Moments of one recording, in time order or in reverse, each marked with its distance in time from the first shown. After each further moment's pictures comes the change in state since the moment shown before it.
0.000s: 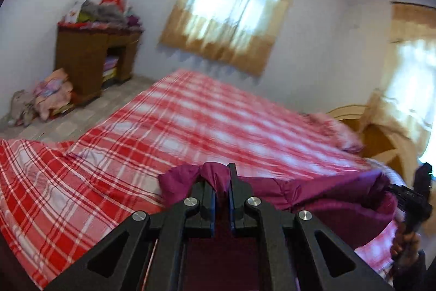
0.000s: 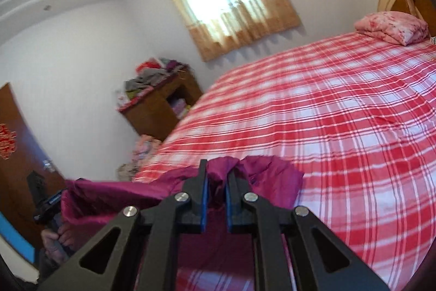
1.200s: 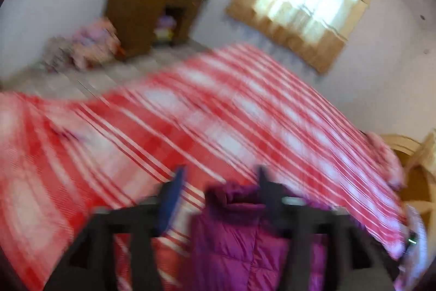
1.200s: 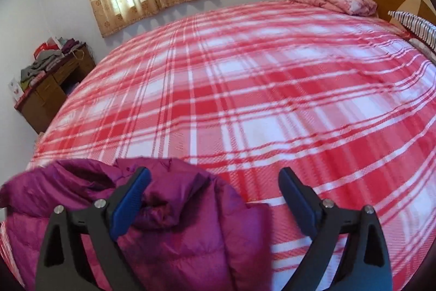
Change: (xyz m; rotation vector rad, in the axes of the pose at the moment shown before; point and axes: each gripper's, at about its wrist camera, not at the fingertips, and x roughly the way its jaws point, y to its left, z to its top) left arm 0.114 0.069 0.025 -0.222 0.041 0.280; right arm 0.171 -0.078 -0.024 0.082 0.032 -0.499
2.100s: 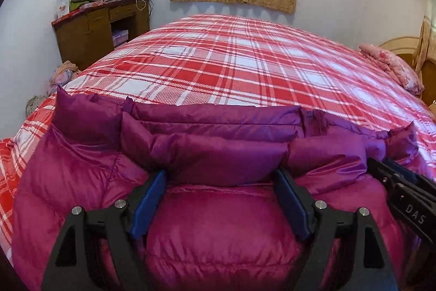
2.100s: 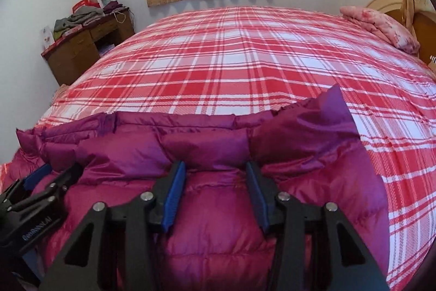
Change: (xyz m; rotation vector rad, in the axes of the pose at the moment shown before) left arm 0.103 -0.149 -0.146 0.414 0.123 0.009; right arm 0.046 0.110 -0.048 -0.274 0.099 0.101
